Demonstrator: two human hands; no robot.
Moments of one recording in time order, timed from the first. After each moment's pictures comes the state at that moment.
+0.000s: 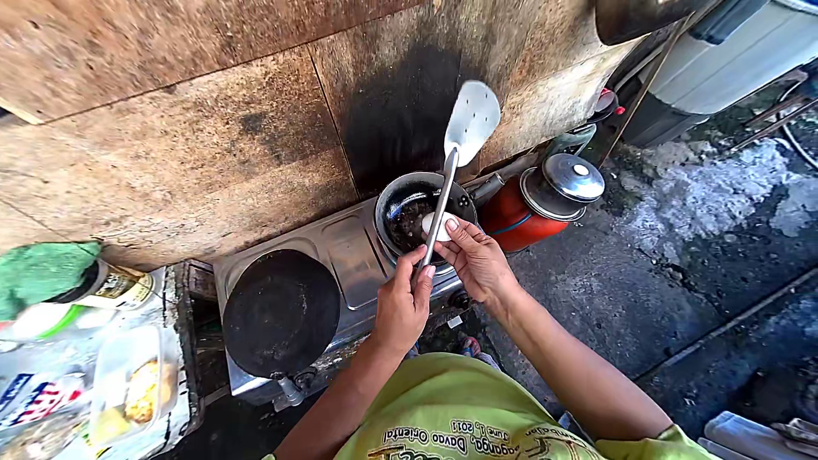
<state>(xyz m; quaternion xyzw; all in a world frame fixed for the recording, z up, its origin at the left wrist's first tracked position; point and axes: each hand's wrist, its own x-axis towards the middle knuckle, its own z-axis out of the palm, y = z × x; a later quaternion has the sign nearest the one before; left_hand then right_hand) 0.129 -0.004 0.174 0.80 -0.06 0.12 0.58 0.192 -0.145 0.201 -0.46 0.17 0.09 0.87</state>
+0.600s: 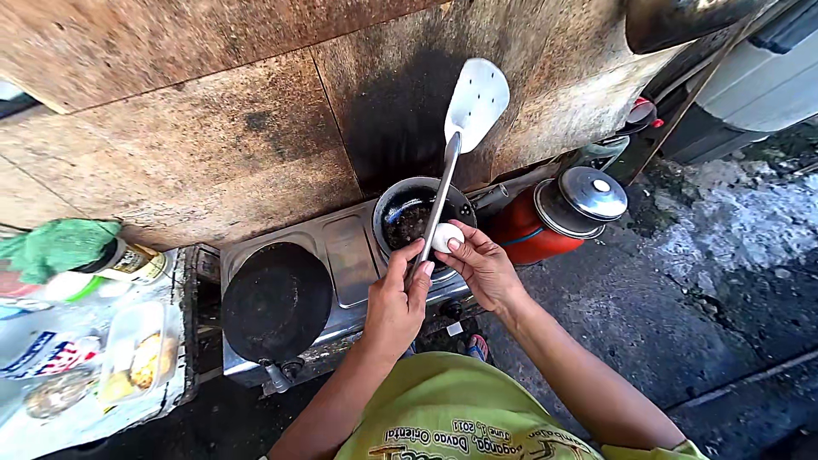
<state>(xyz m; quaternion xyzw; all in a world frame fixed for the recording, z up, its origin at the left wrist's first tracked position) 0.135 -0.037 0.204 0.81 -0.02 0.14 0.57 0.206 -0.197 0.186 -0.49 0.10 0.15 0.85</state>
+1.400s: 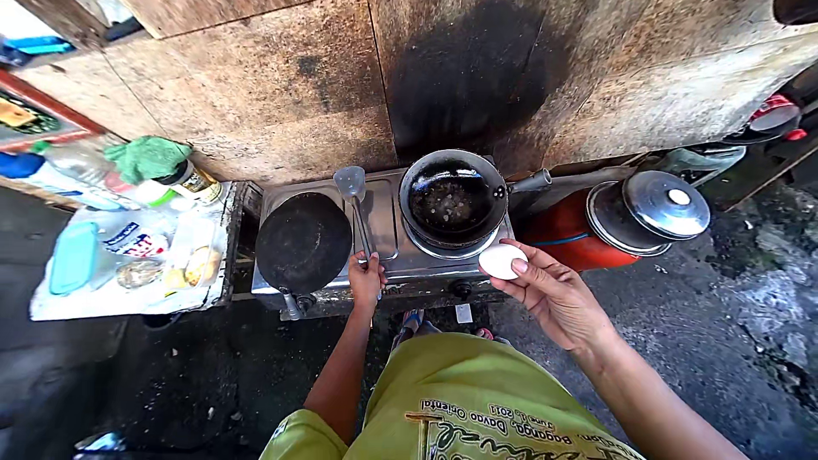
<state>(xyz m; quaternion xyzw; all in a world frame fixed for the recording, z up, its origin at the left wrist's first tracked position) 0.106 -0.002 0.042 0.61 0.44 0.13 0.65 0.164 -0.285 0.196 -0.49 0.05 0.28 0.82</state>
